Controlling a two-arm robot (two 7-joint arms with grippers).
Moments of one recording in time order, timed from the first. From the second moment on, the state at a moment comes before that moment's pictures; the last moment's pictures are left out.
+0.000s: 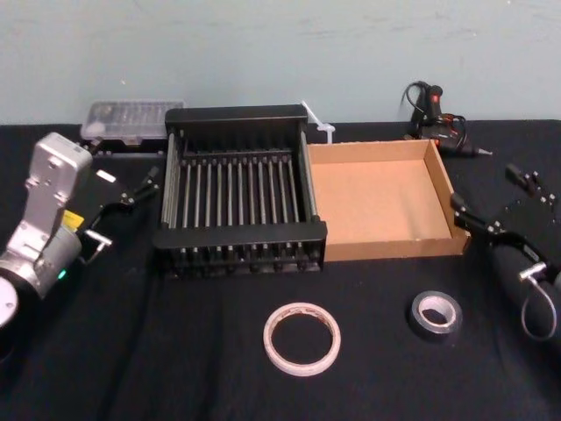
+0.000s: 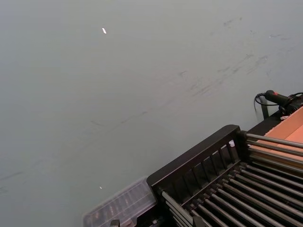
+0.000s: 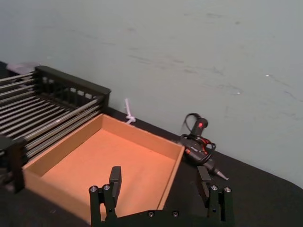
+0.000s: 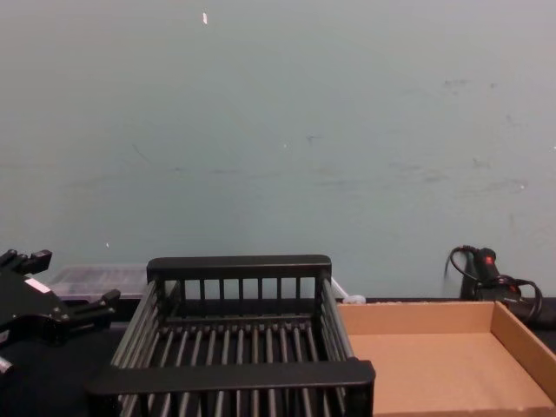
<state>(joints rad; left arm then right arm) -0.20 0.60 0.45 -1.41 -0.25 -0.12 0.03 -0.03 0.68 -0.30 -1.67 0.39 -0.06 0.07</state>
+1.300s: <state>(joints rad) -0.20 0.60 0.45 -1.41 -0.25 -0.12 0.03 -0.33 0.77 -0.14 -1.90 0.55 0.18 0.23</state>
